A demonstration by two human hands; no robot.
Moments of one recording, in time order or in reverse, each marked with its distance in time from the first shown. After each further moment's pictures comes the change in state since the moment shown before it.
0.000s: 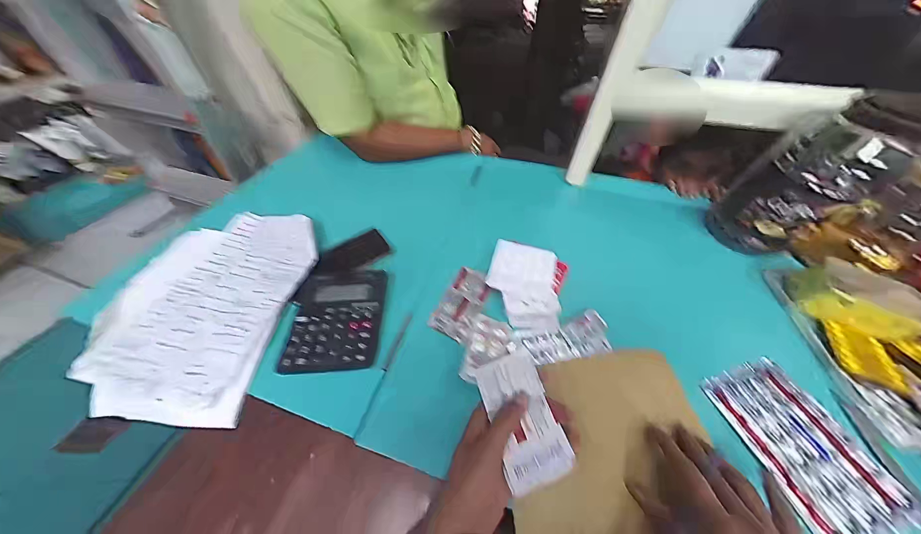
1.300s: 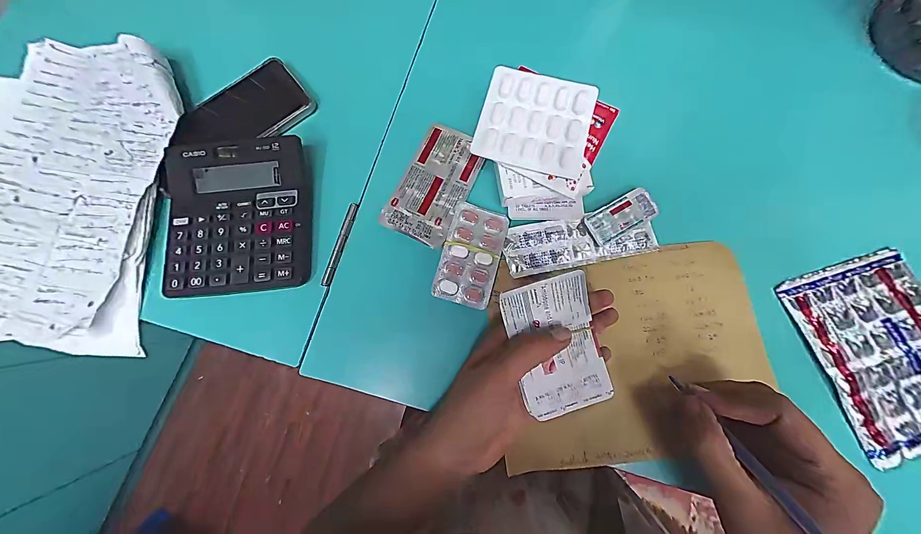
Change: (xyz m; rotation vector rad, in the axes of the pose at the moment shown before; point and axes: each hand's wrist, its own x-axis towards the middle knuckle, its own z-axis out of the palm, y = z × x) left_hand 0.030 -0.029 -0.013 -0.288 -0.139 -0.198; right_hand 0.006 0.009 0.044 0.818 0.337 0.009
